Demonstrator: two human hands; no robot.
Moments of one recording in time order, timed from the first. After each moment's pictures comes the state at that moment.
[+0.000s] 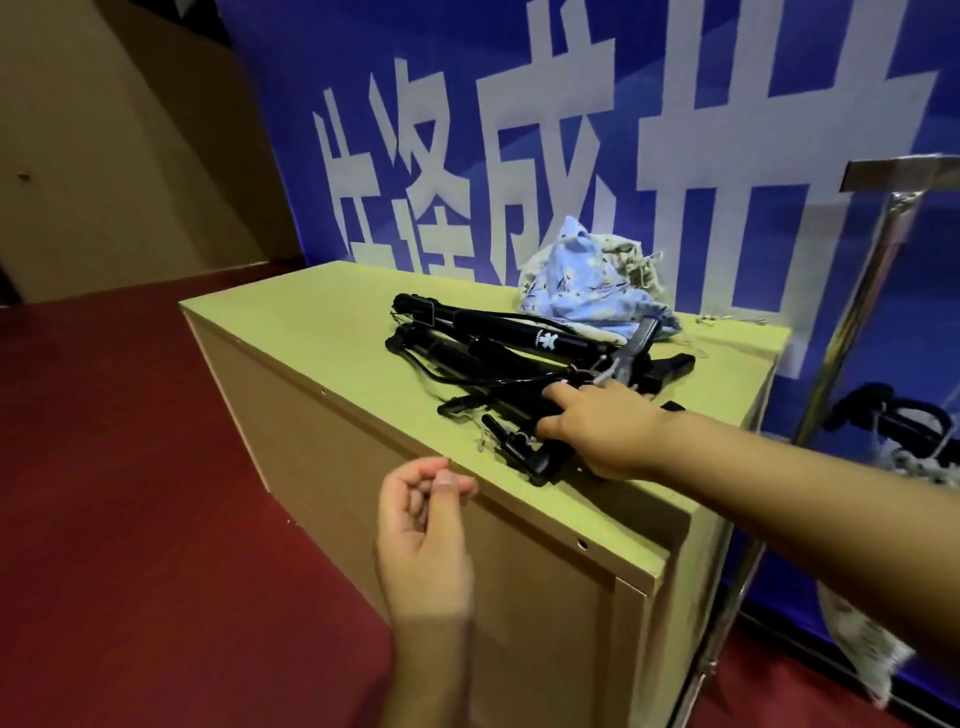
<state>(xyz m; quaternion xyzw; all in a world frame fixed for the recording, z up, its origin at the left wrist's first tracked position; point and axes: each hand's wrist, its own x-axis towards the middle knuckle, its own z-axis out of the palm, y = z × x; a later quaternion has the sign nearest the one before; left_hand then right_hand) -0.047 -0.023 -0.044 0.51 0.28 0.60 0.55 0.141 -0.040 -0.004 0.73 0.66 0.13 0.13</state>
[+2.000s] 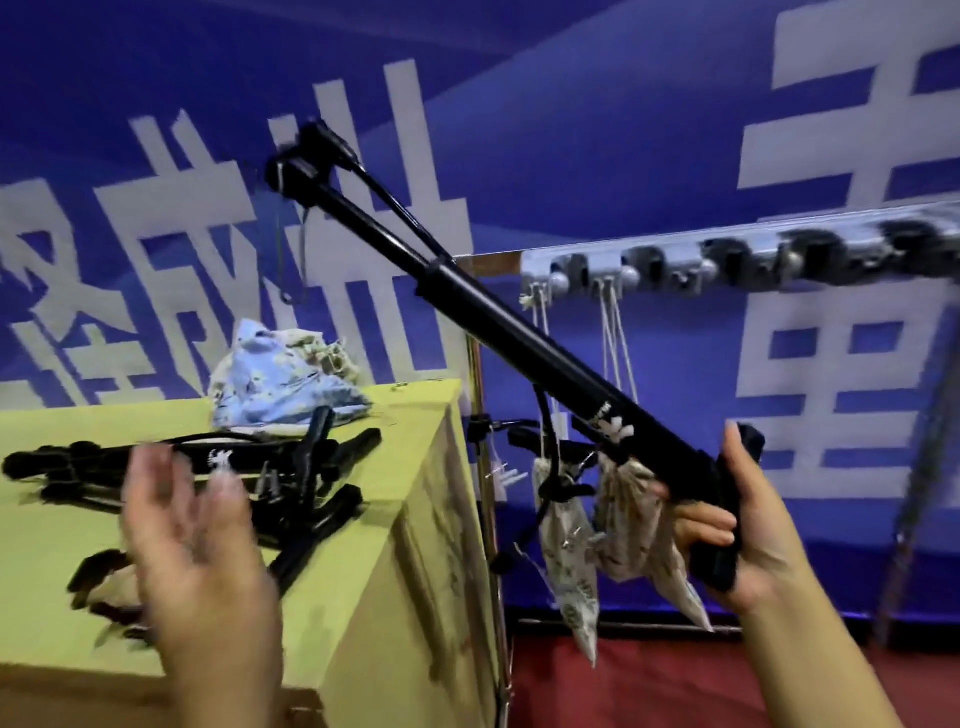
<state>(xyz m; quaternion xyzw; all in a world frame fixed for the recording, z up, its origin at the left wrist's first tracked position) 0.050 -0.104 0.019 0.59 0.12 0.59 0.55 0.203 -0.382 -0.053 0.16 0.17 -0.30 -0.93</state>
